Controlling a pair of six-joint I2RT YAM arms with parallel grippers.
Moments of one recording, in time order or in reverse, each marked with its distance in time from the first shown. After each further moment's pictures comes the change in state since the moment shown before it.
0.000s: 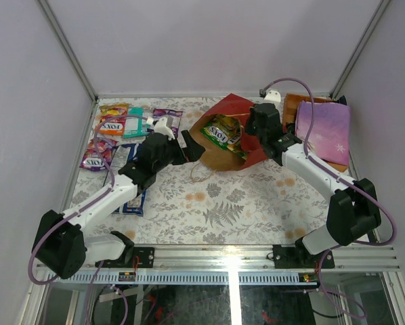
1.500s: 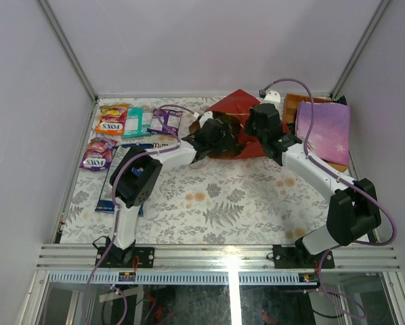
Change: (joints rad) left arm -0.122 0.782 0.557 -0.035 -0.177 -0.134; right arm 0.000 0.000 0.000 -0.012 -0.021 0.014
